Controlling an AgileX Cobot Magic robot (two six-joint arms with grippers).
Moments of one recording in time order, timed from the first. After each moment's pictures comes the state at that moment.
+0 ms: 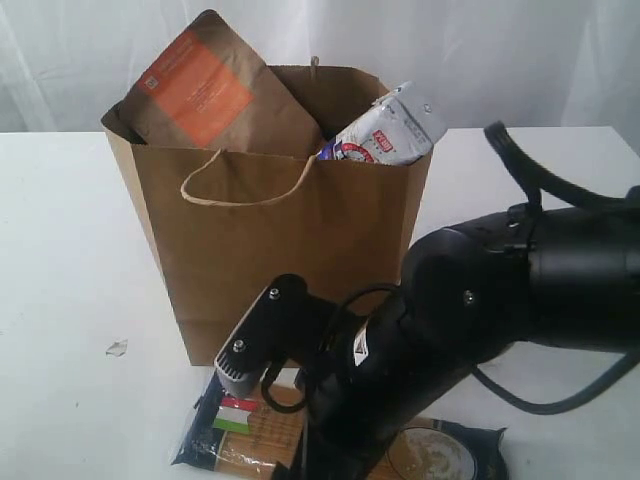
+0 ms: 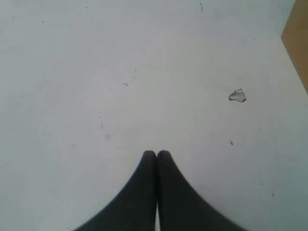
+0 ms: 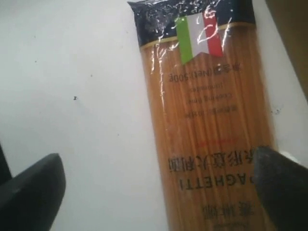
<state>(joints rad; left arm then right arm) -0.02 0.12 0.02 -0.09 0.42 0.08 0.89 1.55 -0.86 0.36 0.61 -0.59</state>
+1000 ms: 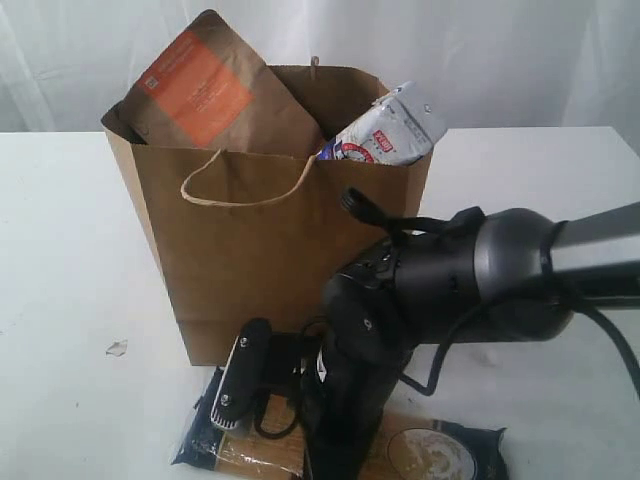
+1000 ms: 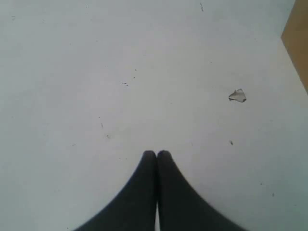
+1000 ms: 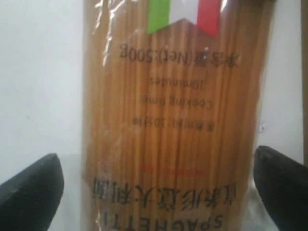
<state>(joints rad) -0.02 0.12 0.02 -0.09 0.42 0.08 0.90 1.80 -0.97 0.10 0.61 -0.63</state>
